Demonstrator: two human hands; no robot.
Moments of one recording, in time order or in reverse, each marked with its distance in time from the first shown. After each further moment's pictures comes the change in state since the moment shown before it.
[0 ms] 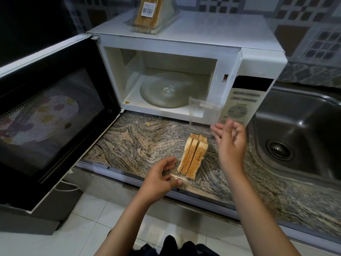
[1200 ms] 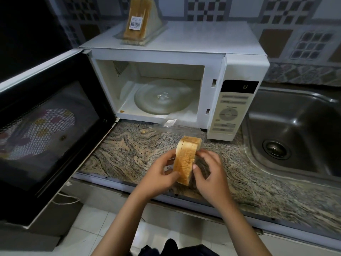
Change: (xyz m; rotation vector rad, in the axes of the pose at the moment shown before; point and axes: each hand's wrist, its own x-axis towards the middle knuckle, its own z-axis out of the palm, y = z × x) left_hand -0.001 0.055 0.001 0.113 -0.104 0.220; right_hand -0.051 0.045 -0.015 -0.480 -0.255 -0.173
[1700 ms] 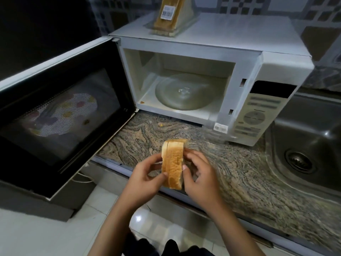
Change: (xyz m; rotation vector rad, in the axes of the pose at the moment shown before) left_hand -0.053 -0.001 -0.031 -0.085 0.273 0.018; right_hand -0.005 -0.041 0.039 0.232 -0.194 -0.091
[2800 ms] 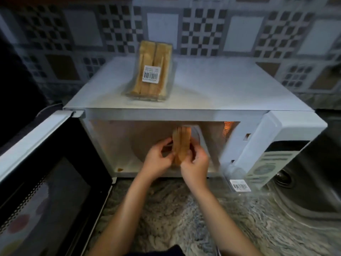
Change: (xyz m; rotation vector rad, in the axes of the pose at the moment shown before) left_hand 0.275 0.011 -0.023 0.208 -0.204 0.189; right_hand 0.213 0.011 0.041 0.050 0.624 0.168
